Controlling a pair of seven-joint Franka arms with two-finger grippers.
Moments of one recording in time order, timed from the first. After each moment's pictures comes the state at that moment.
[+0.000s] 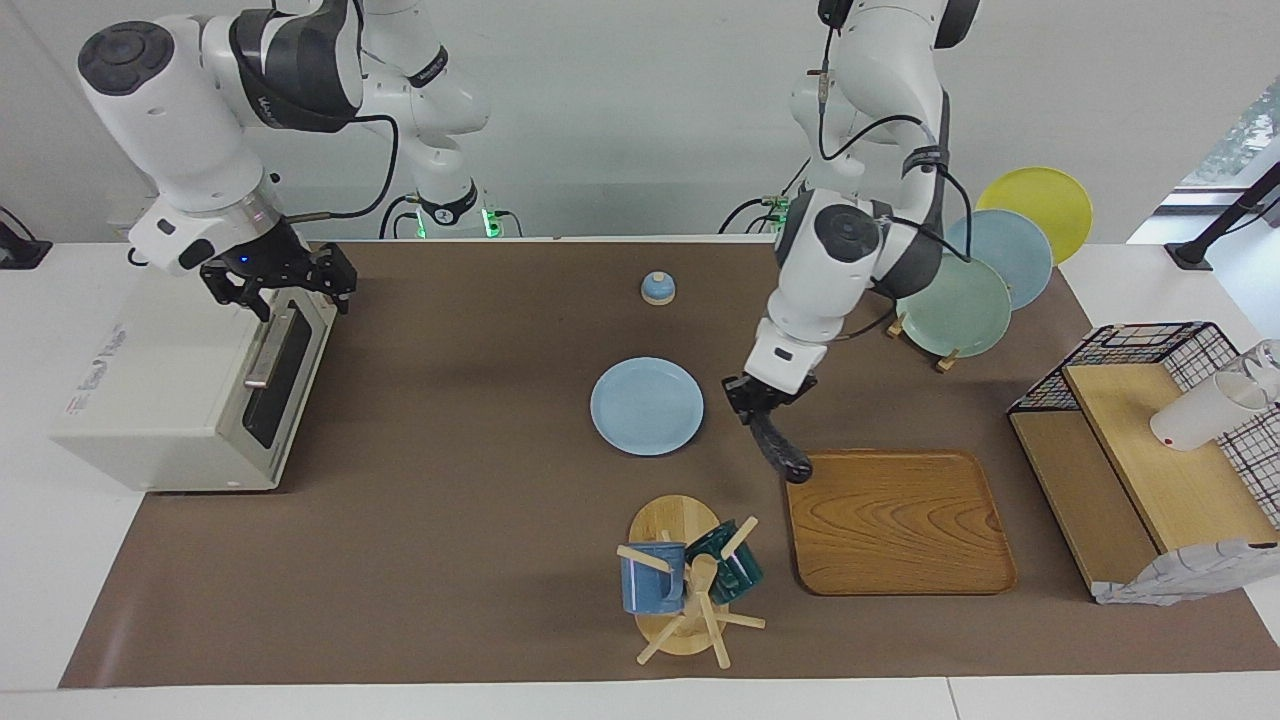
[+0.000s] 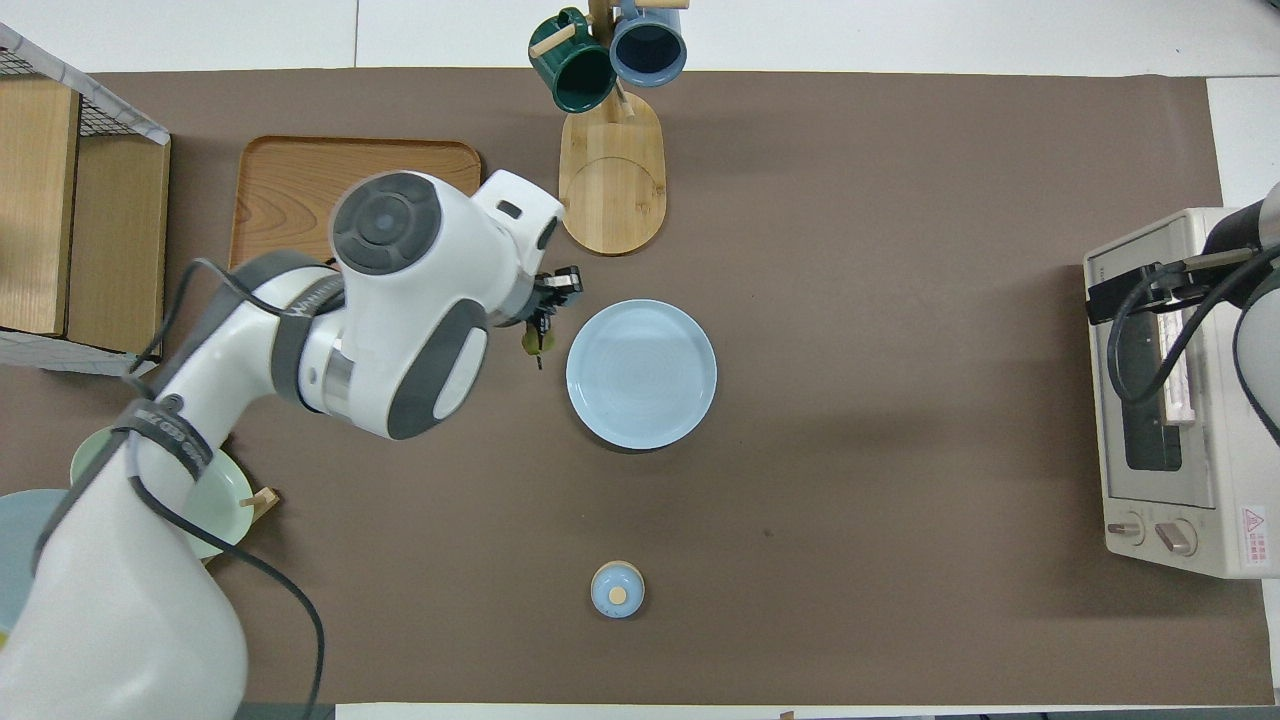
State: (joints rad) left arm -0.38 0.31 -0.01 -1.74 -0.11 2.15 -0.48; right arm -0.04 0.03 0.00 -1.67 -0.03 1.64 -0.16
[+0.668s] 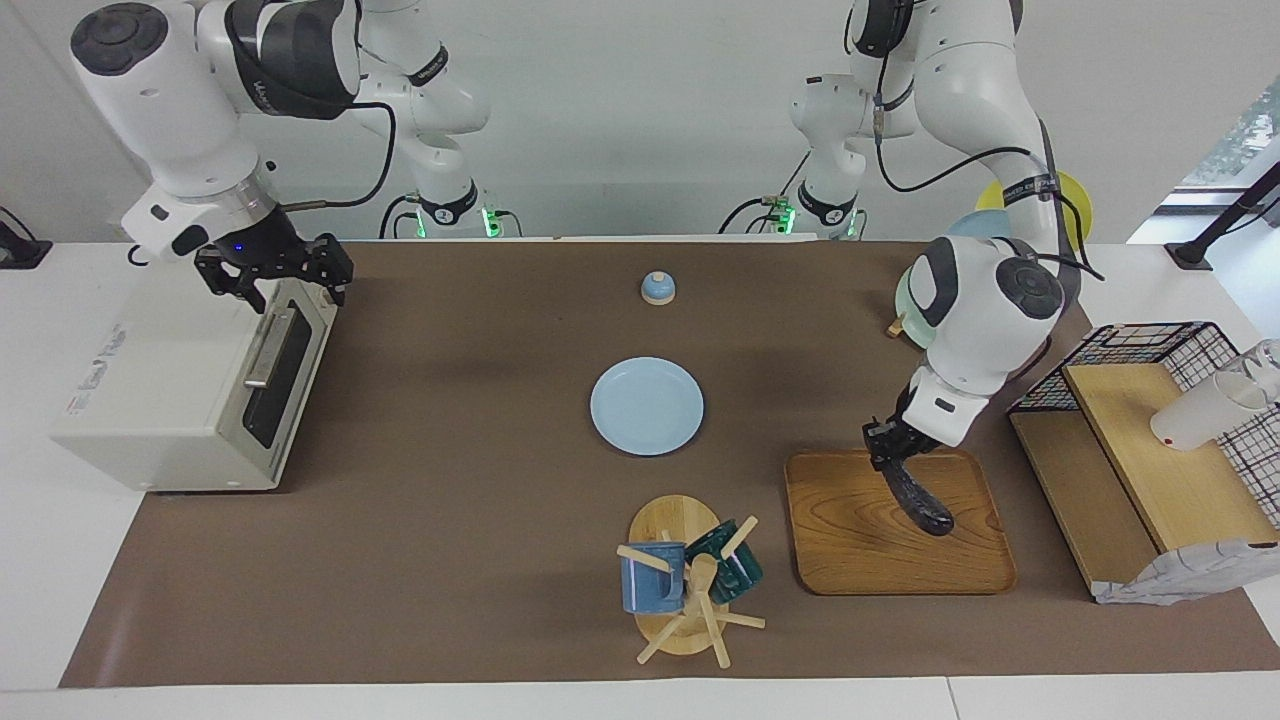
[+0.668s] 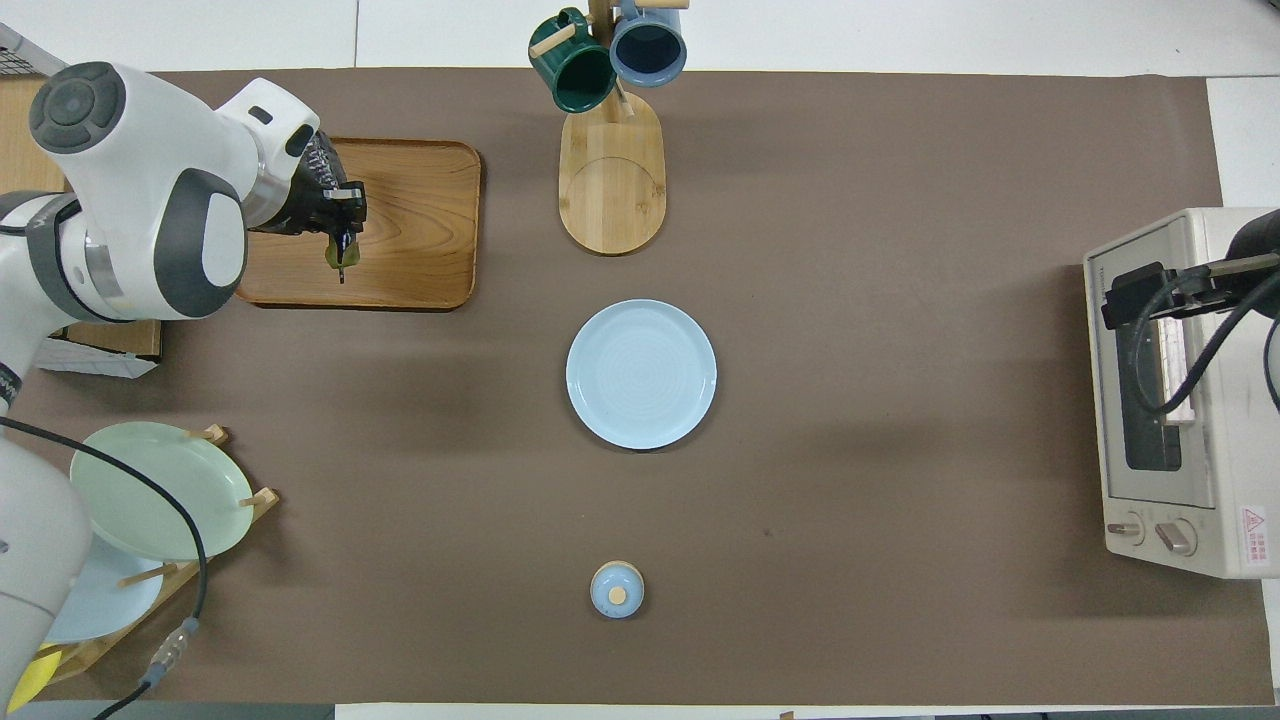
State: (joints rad) left arm -0.14 0.52 -0.01 -1.55 -0.09 2.18 -0.19; right arm -0.04 0.01 -0.01 -1.67 -0.03 1.64 -0.16
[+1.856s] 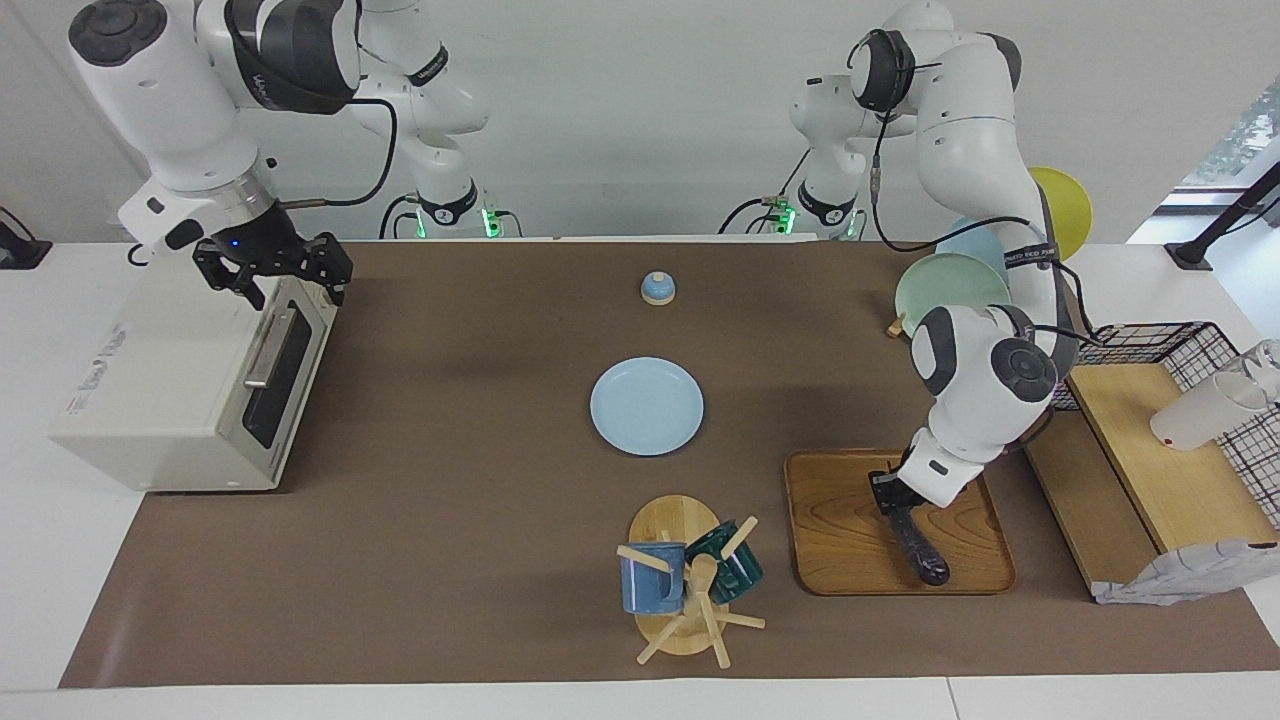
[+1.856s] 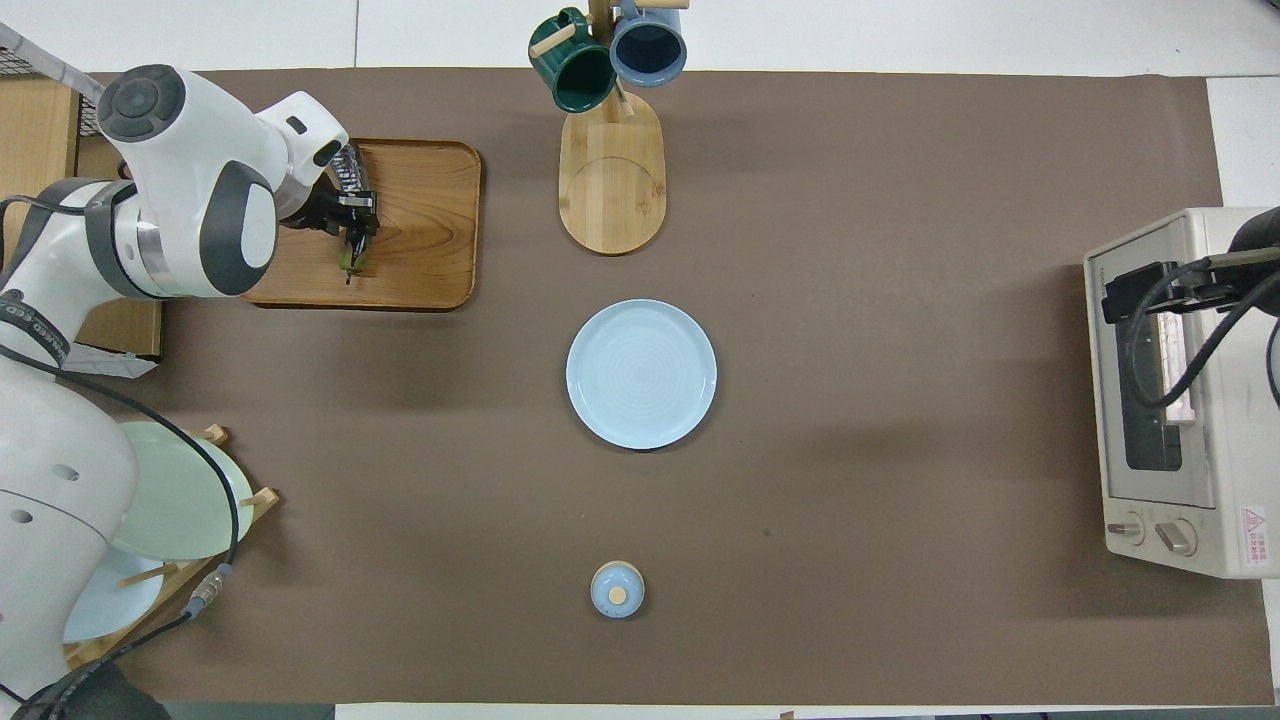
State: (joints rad) left arm -0.13 0.60 -0.02 -1.51 -0.06 2.17 -0.03; right arm -0.04 0.01 -0.01 -1.66 -0.03 1.64 -0.10
